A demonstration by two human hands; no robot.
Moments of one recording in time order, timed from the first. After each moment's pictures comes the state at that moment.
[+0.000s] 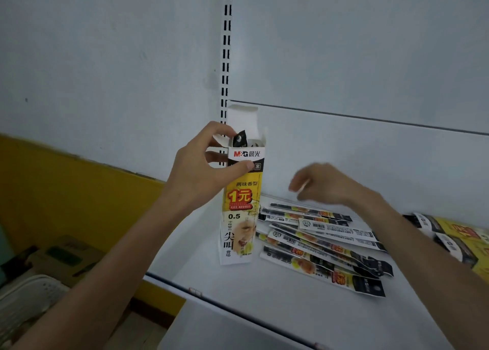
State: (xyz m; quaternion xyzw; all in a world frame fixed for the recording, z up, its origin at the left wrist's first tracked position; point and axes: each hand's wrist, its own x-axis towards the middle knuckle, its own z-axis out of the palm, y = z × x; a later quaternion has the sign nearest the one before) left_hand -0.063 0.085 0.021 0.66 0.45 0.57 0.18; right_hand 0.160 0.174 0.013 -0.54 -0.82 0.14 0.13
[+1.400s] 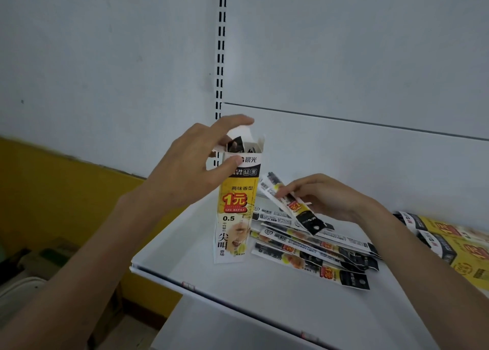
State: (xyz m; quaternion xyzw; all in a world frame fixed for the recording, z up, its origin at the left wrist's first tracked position) left_hand -0.066 0.070 0.037 0.78 0.45 0.43 -0.03; right_hand 0.180 0.160 -0.001 -0.44 -0.68 0.54 0.25
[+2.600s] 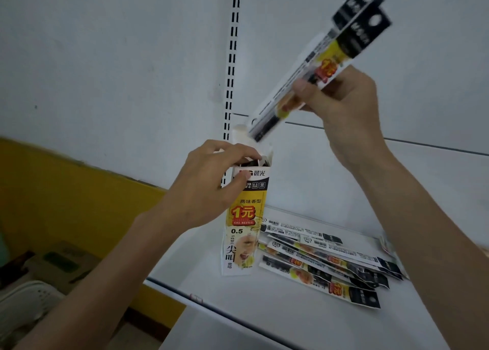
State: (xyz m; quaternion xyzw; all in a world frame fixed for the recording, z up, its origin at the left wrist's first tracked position) left_hand -0.062 0.061 0.035 0.76 0.48 0.44 0.02; right_hand 0.114 0.111 0.114 -0.18 -0.72 0.24 0.62
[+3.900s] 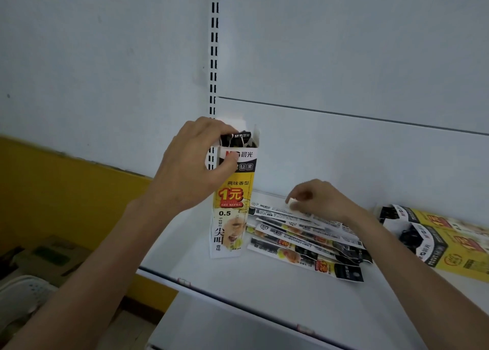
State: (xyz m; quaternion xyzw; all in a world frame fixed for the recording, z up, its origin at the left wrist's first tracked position) left_hand -0.060 0.081 0.022 0.75 0.46 0.47 -0.09; right_hand 0.187 0.162 -0.023 -0.54 -0.80 0.19 0.18
